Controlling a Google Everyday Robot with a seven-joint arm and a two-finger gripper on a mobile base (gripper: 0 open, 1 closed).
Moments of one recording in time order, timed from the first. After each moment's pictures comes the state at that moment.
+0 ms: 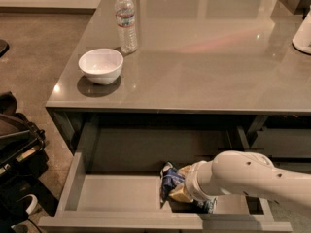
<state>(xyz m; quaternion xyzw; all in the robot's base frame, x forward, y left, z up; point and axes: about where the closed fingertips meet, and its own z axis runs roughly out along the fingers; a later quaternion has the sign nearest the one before) 0.407 -0.082 0.591 -0.51 0.82 0.12 0.23</state>
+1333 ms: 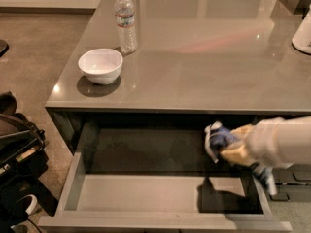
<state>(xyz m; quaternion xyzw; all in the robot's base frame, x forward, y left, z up) 0.428 -0.181 0.766 -0.47 0.81 0.10 0.33</state>
